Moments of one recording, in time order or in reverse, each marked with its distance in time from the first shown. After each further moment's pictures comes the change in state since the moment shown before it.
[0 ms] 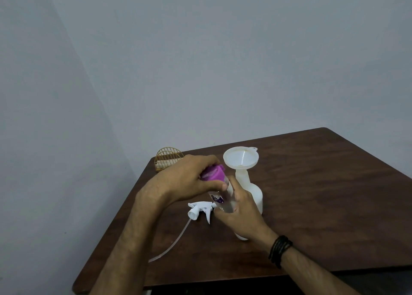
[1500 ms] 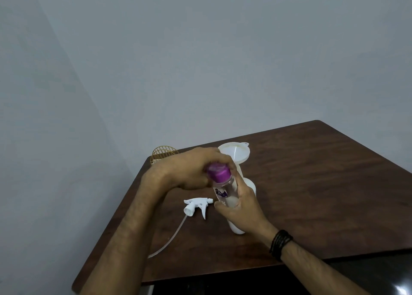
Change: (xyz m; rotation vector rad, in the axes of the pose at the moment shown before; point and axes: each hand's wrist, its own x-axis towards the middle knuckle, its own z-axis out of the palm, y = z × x) left_hand 0.022 0.026 -0.013 0.027 -0.271 0.116; right_hand -0.006 0.006 -0.012 0.113 0.087 -0.006
